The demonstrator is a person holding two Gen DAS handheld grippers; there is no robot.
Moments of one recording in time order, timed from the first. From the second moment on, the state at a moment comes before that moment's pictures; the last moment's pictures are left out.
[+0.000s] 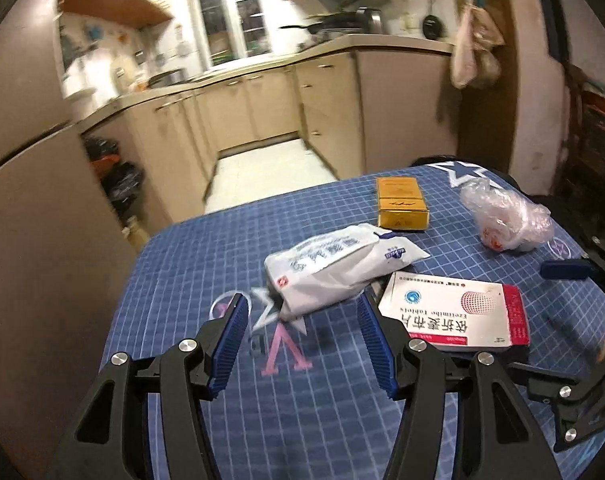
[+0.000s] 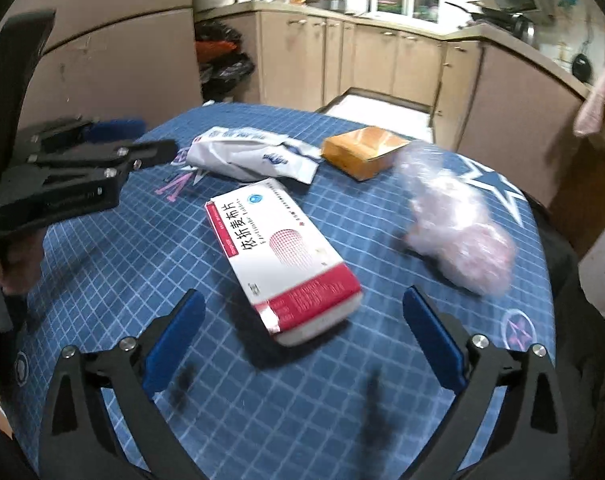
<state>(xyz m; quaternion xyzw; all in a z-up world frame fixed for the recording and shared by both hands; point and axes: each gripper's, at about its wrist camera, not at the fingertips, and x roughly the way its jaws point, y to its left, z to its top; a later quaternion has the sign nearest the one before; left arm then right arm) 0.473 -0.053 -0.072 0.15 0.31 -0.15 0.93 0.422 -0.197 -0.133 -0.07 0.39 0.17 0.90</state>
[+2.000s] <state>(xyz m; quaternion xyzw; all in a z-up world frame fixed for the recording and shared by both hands) 0.389 -0.048 -0.061 0.16 0.29 -0.12 0.94 0.326 -0.206 -0.138 0.02 0.41 0.07 0.91</state>
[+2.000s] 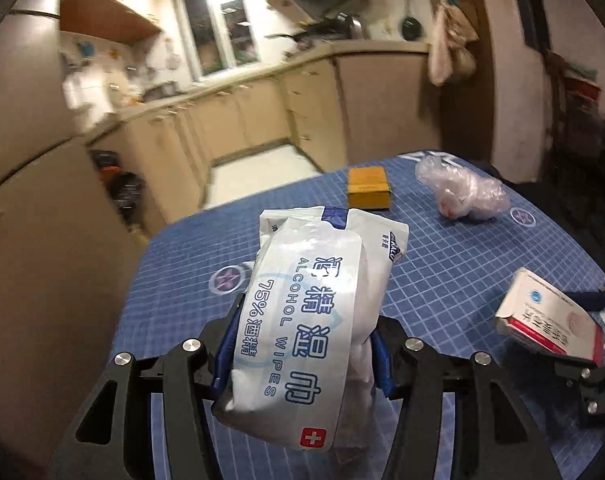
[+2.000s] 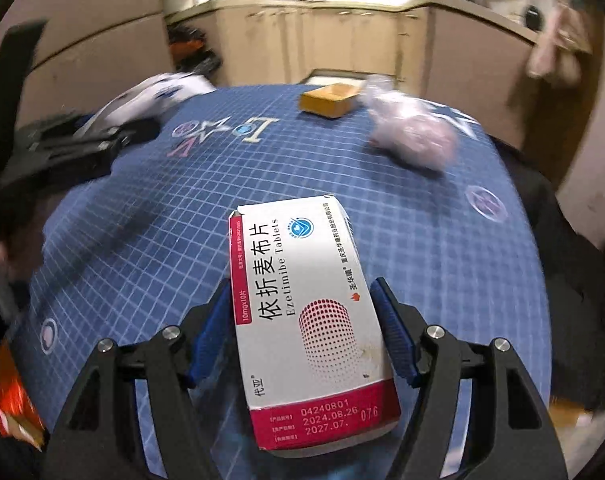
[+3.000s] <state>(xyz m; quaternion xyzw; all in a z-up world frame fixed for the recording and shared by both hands) 0.254 -0.120 -0.033 0.12 0.23 -0.11 0.96 0.201 -0.241 -0.077 0.04 0.30 -0.04 0.95</state>
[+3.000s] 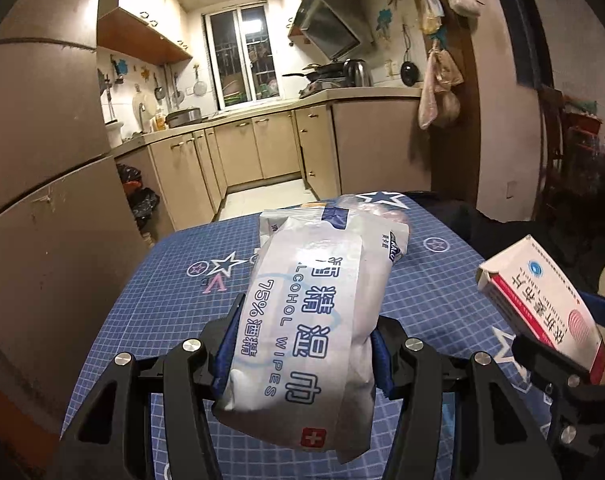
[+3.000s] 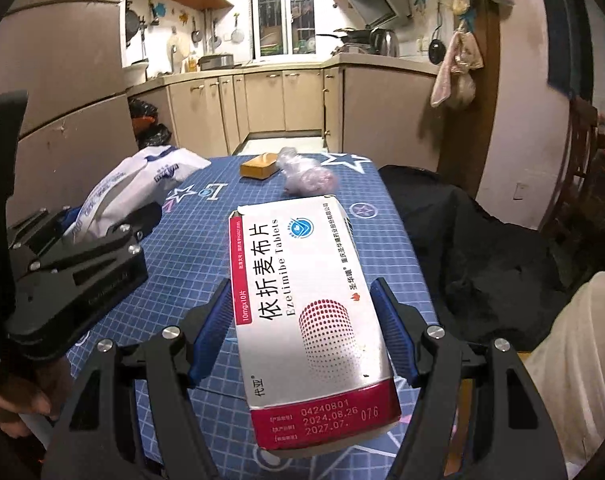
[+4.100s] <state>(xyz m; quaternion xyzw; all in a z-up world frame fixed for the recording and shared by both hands) 0.144 -0.359 -0.020 0.21 0.16 -0.34 0.90 0.039 -0.422 -0.046 0.12 0.22 -0.27 0.93</state>
